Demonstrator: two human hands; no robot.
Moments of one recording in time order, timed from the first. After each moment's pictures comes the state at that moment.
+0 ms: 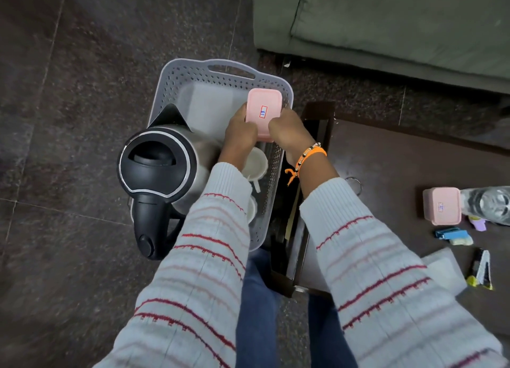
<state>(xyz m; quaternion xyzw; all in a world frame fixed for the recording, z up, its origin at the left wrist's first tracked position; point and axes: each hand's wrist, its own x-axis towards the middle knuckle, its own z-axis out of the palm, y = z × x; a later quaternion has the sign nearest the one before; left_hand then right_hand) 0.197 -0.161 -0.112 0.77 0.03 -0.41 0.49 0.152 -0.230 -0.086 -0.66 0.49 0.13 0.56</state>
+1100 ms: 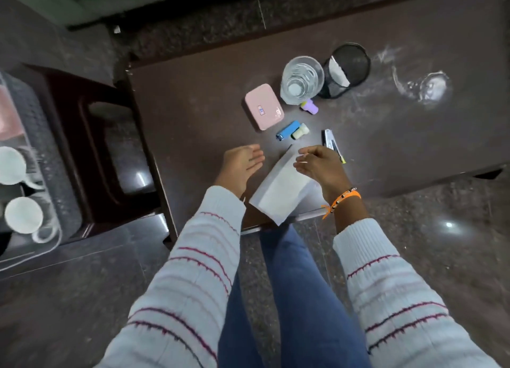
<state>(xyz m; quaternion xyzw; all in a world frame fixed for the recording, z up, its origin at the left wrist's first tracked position) -0.185 -0.307 -0.147 0.67 0.12 -0.63 0.38 -0.327 -0.363 -0.132 -0.33 0.69 -0.09 0.64</state>
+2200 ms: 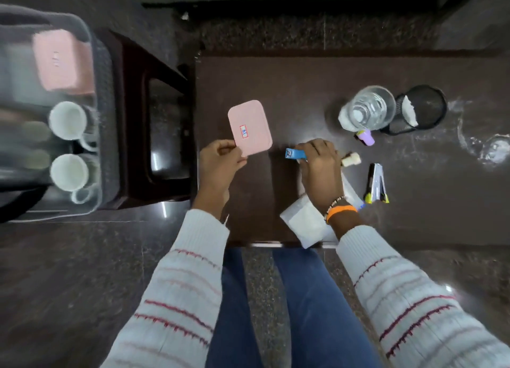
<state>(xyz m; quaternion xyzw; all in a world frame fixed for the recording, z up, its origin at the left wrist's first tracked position) -0.103 -0.251 -0.145 0.77 0.09 -0.42 0.47 -0.252 -0.348 -0.167 -0.88 0.41 0.02 0.23</state>
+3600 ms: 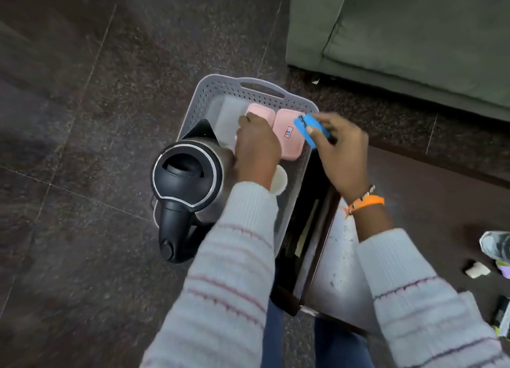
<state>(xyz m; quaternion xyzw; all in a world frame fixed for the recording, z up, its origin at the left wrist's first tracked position) 0.203 -0.163 -0.065 0.94 -0.08 -0.27 0.18 0.112 -0.255 -0.073 -0.81 0.32 -0.14 0.48</state>
